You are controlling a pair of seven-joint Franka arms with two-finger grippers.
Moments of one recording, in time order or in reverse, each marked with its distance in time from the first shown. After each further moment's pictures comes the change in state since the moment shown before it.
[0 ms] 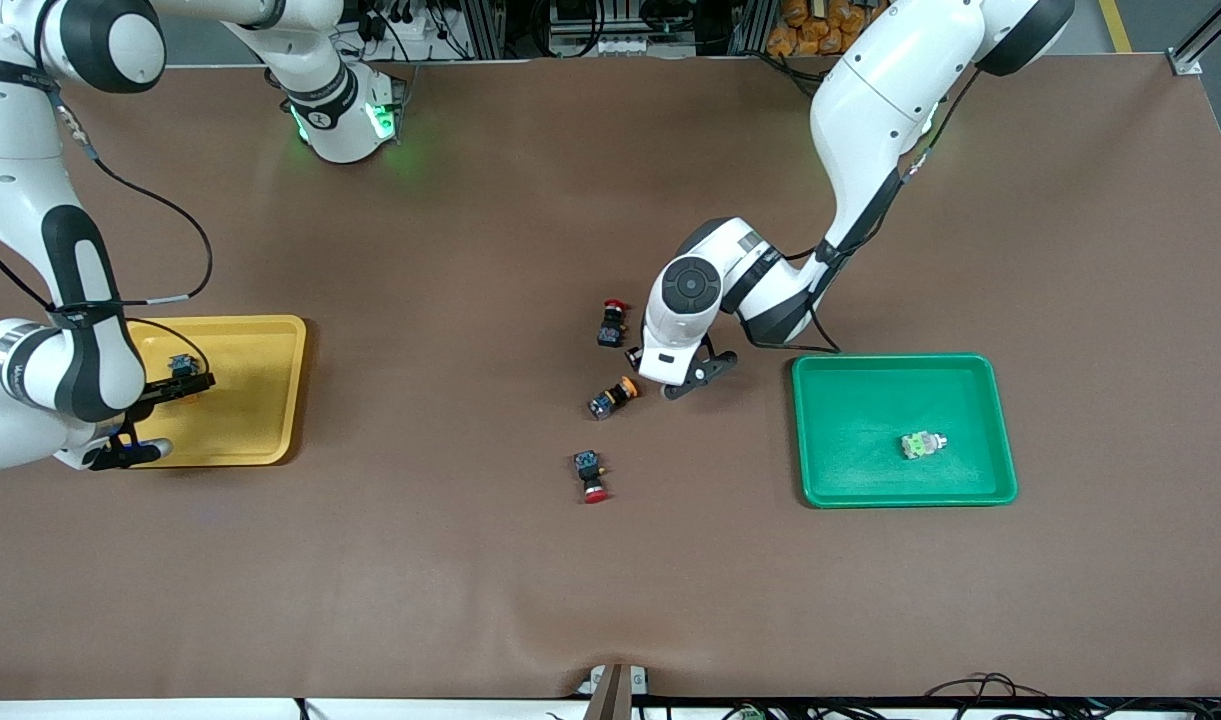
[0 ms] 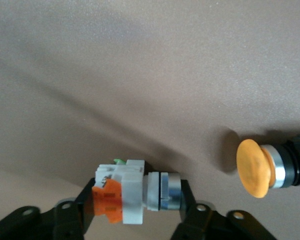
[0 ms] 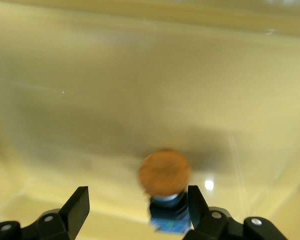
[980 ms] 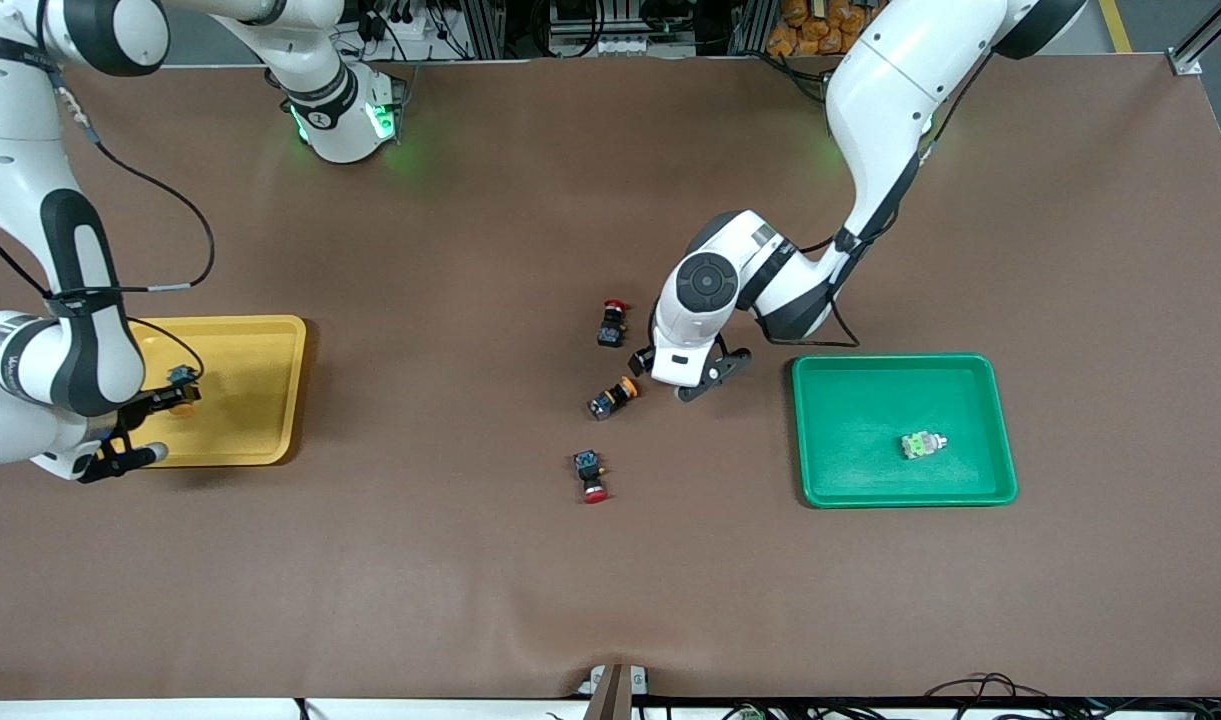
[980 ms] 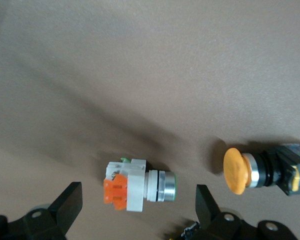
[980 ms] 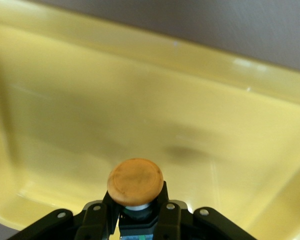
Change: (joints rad) left arm 0.023 -0.045 -0.001 -0.004 -0.040 -0.030 -0.024; right arm 0.000 -0.044 -0.017 -0.062 0.006 0.143 -0.153
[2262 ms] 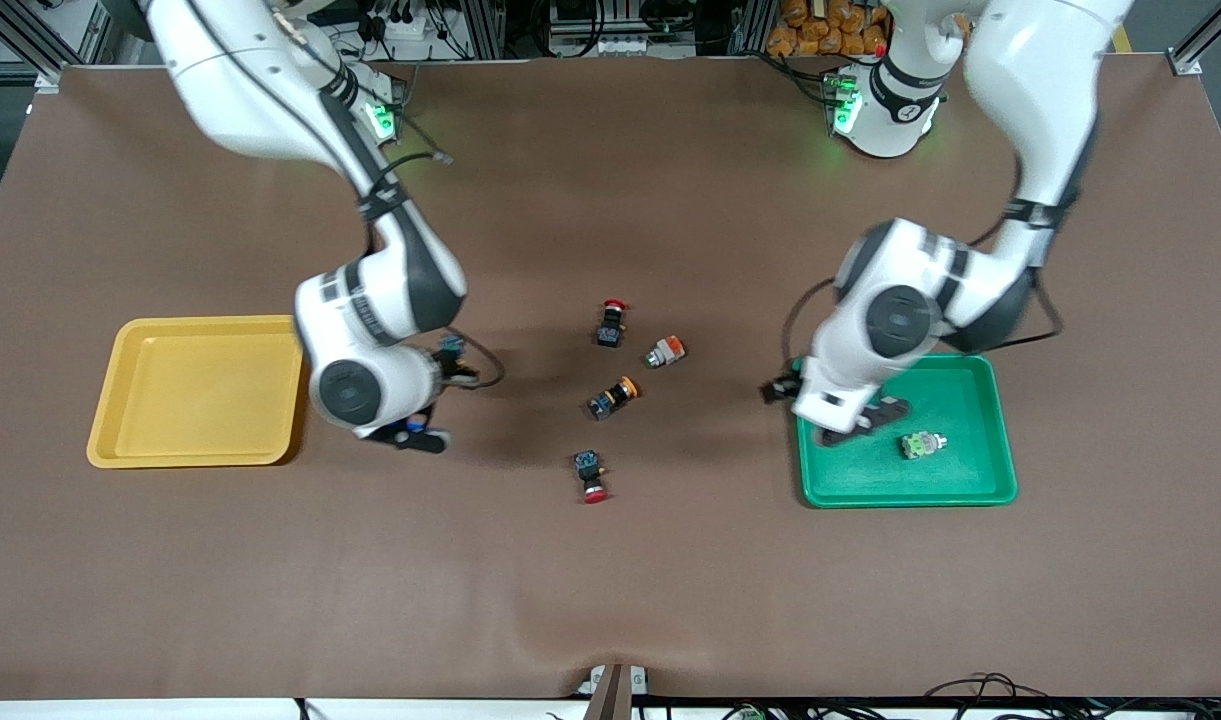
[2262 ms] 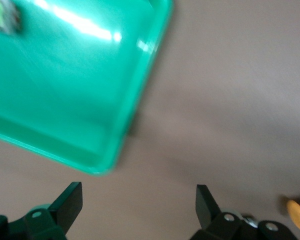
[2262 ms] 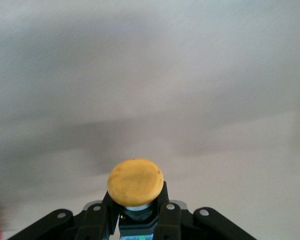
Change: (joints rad) left arm 0.240 -0.201 -0.005 -0.039 -0.005 -0.217 0.401; right arm 0.623 -0.101 0.023 0.019 0.189 -0.077 0.985
